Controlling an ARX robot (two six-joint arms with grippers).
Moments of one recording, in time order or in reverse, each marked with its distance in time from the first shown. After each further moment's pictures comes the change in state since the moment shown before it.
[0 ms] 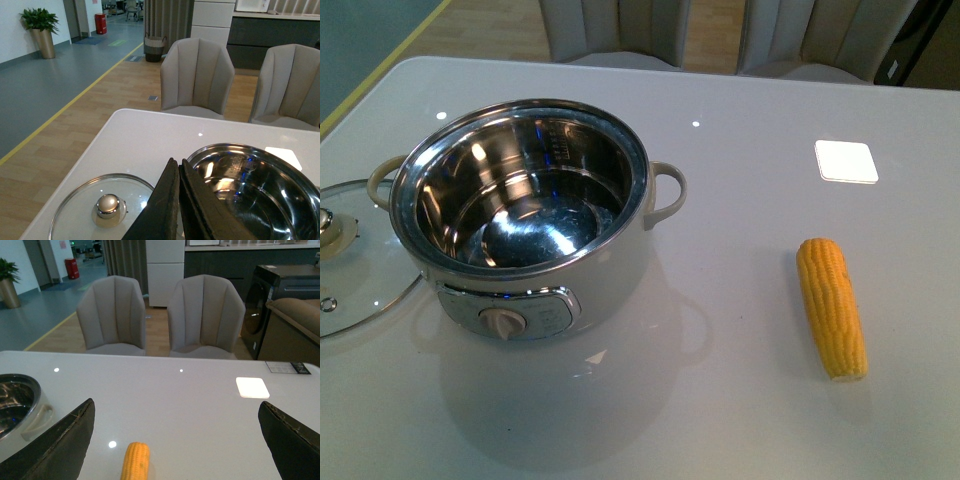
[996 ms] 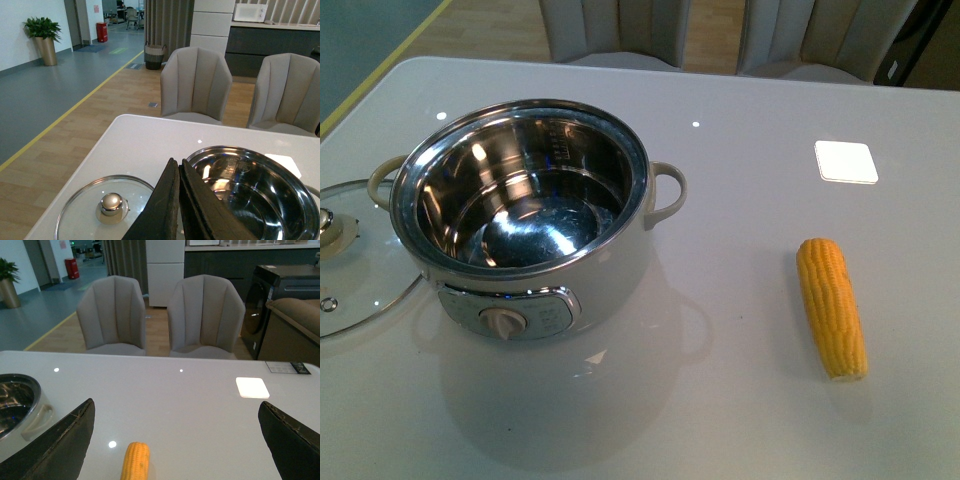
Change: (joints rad) left arm 0.000 -0.439 0.000 -0.416 0.001 0.000; right arm 0.000 0.000 0.000 0.000 0.000 0.000
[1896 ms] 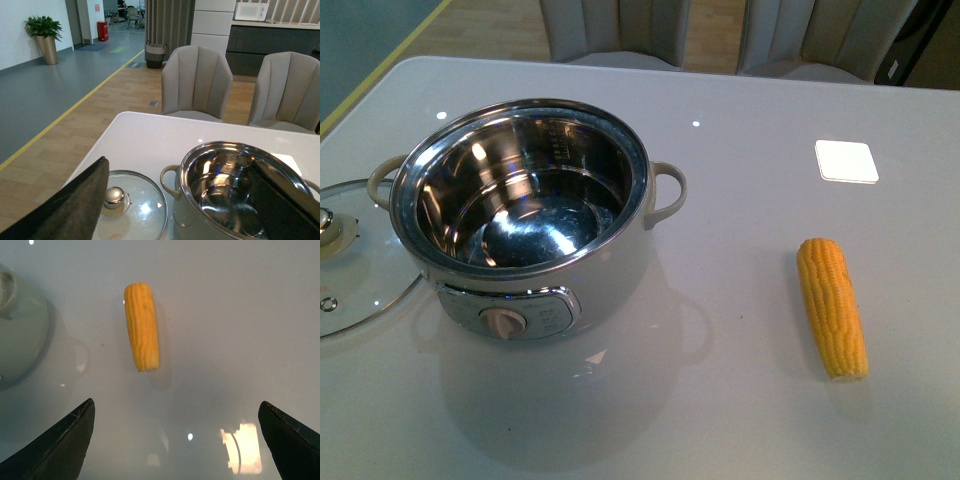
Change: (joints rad) left arm 0.000 -0.190 0.000 -0.195 0.000 0.000; right arm 0.046 0.491 0.206 -0.457 0.016 0.292
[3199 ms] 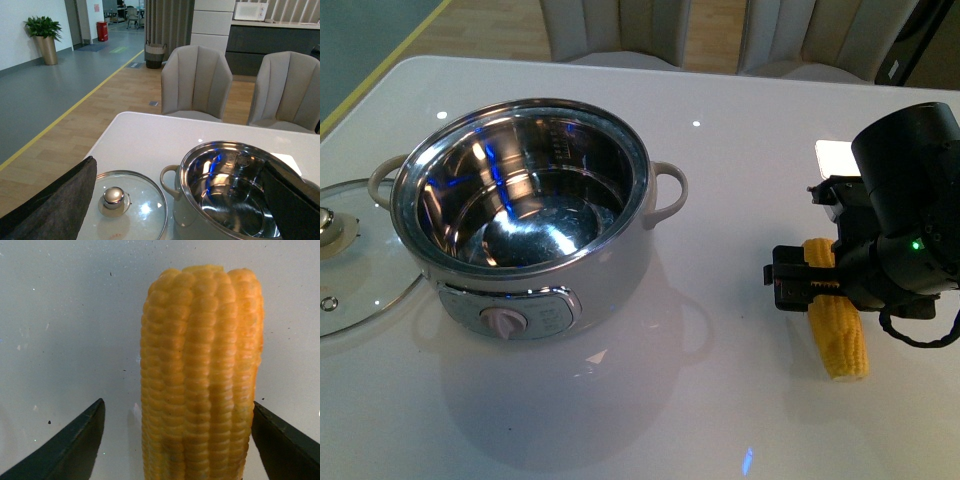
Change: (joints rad) left arm 0.000 0.000 0.000 0.000 0.000 0.002; right arm 0.179 1.739 0.710 0.624 0.082 -0.072
